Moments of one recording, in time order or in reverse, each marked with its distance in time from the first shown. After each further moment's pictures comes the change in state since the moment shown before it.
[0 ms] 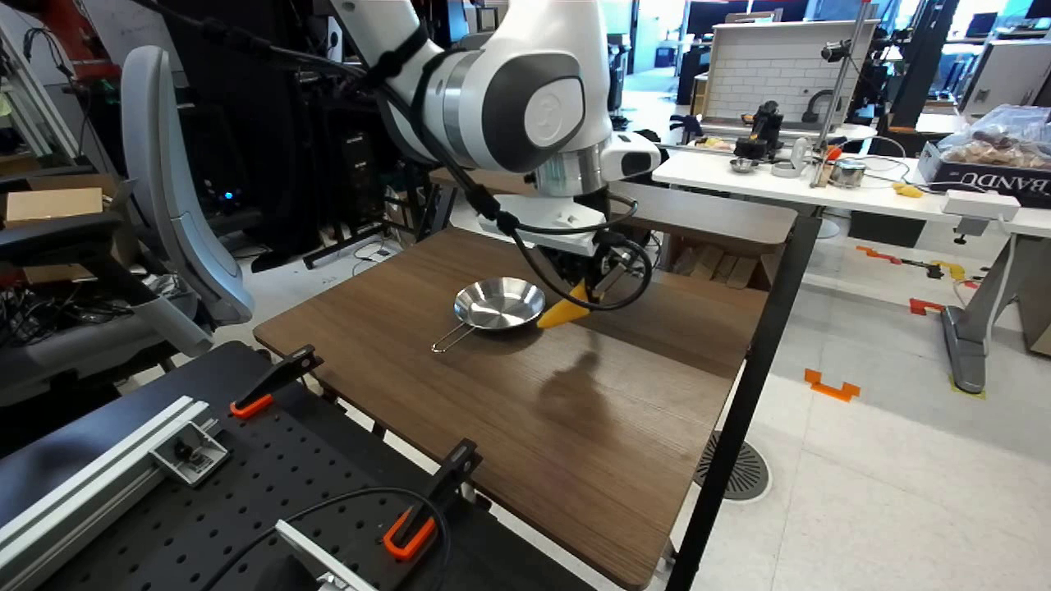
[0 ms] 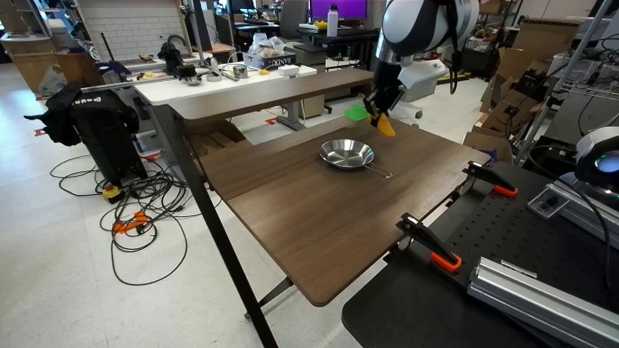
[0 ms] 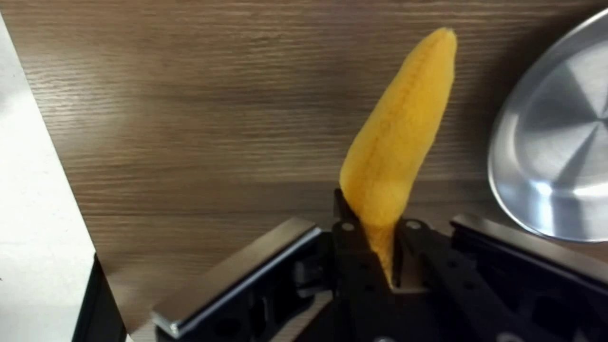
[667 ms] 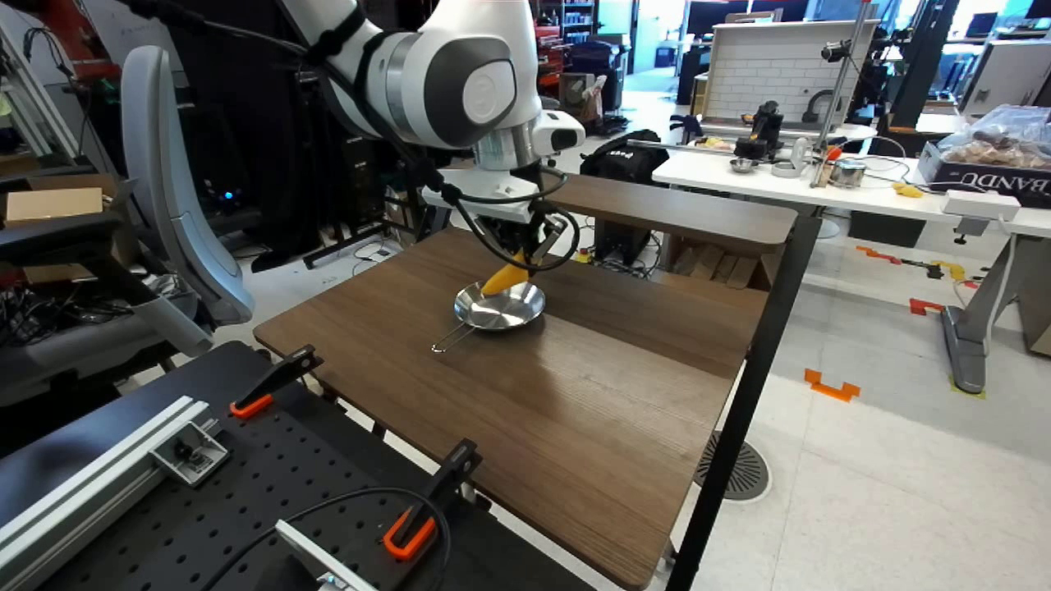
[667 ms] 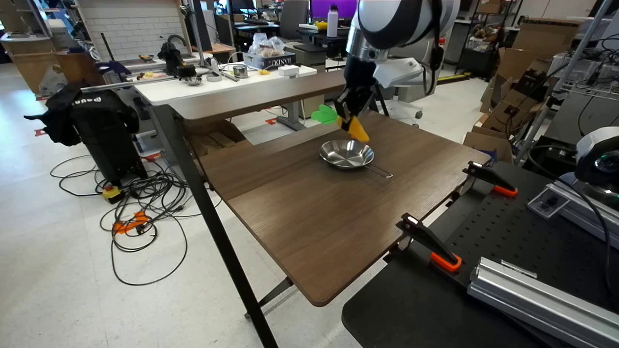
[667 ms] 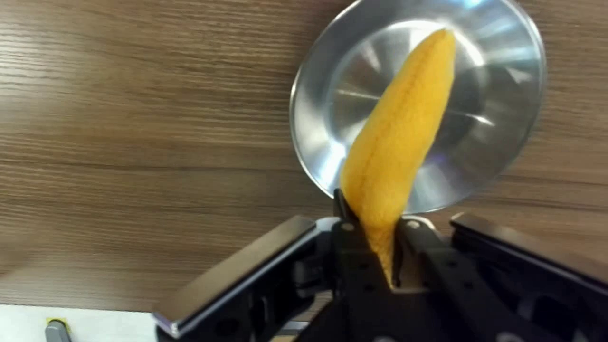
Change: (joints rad) arm 0.046 -0.038 0.112 -0.024 0.002 0.000 0.000
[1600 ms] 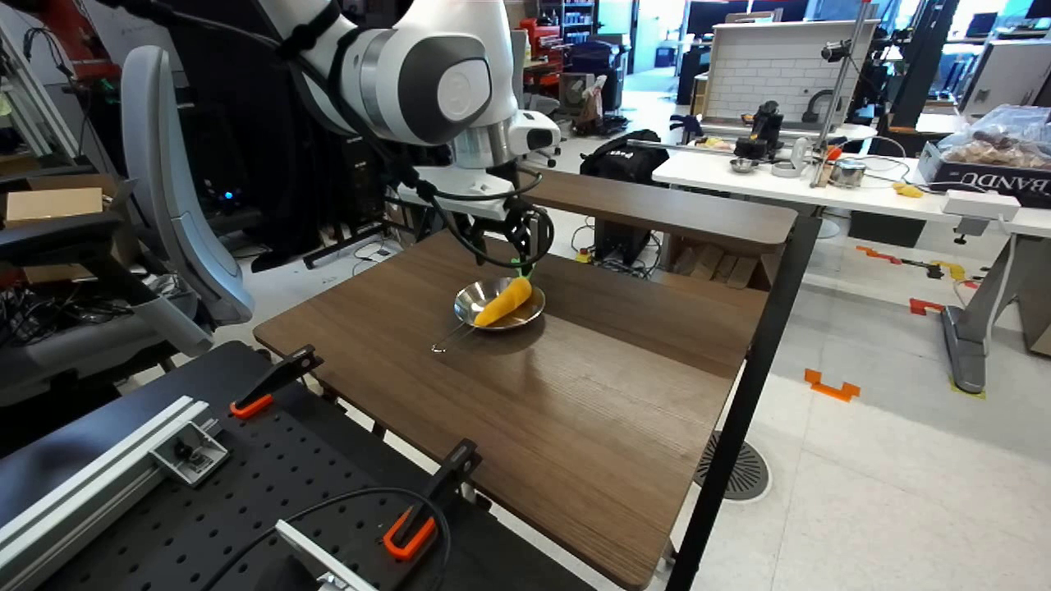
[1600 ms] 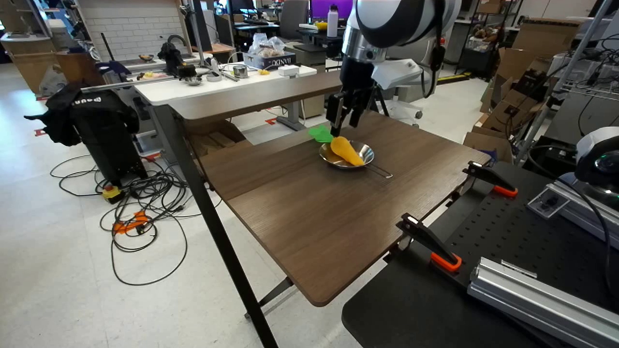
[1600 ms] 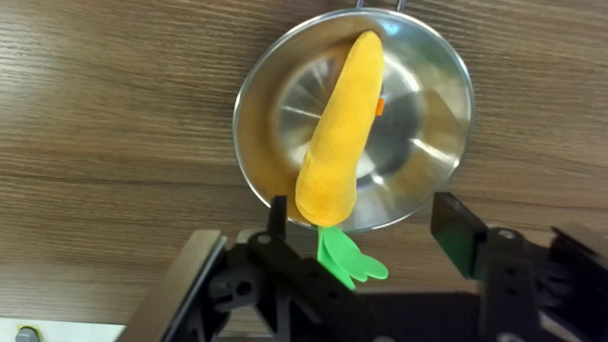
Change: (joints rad) arm 0.010 -0.032 0.031 -0.044 0.008 -0.005 0.000
